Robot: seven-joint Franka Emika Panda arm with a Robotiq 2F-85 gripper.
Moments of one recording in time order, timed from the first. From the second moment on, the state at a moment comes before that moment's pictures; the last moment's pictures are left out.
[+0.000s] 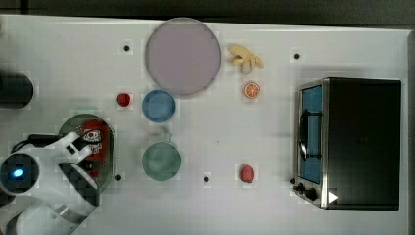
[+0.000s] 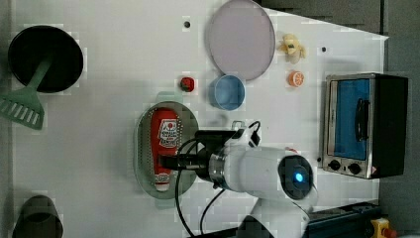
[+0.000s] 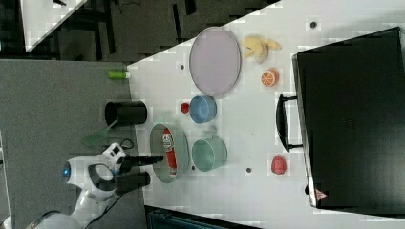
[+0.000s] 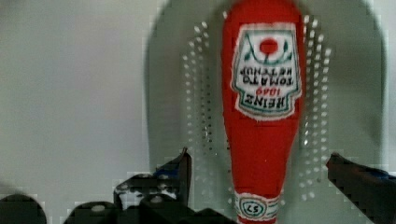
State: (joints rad) arm -0.04 0.36 0.76 -2.26 -0.18 0.99 0.10
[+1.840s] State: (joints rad) arm 0.03 0.50 0.66 -2.14 -0.37 0.92 0.28
